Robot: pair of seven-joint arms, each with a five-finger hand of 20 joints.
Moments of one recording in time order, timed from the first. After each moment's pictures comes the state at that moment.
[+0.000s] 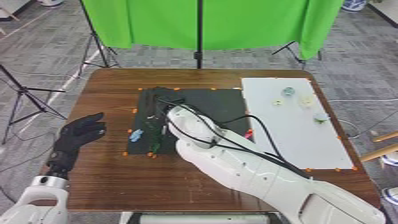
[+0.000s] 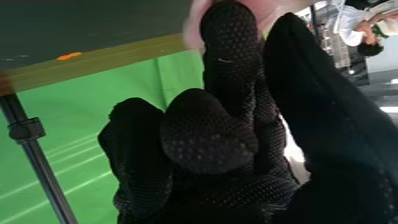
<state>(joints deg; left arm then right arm) 121.9 -55.8 -98.4 -109.8 65.2 7.7 11.7 -50.6 -84.0 26.8 -72.7 -125.4 2.1 21.9</state>
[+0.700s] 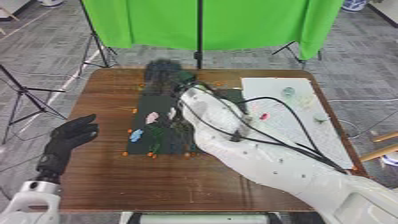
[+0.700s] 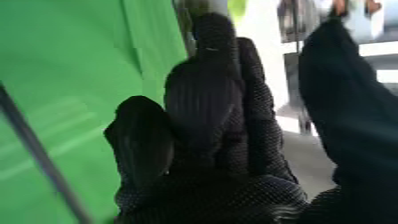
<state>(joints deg) 126.0 -56.6 -102.1 -112.2 65.2 8.3 11.2 -48.3 -71.1 30.9 -95.2 -123.9 1.9 22.0</state>
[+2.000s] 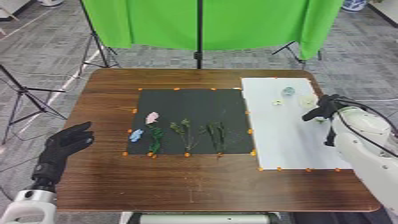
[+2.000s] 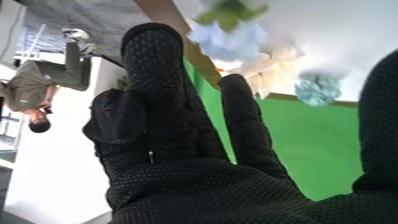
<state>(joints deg) 129.5 -58.2 -104.0 -113.6 65.2 8.8 10.7 -80.7 -39.5 71.1 -97.9 -125.3 -23.6 39.0</state>
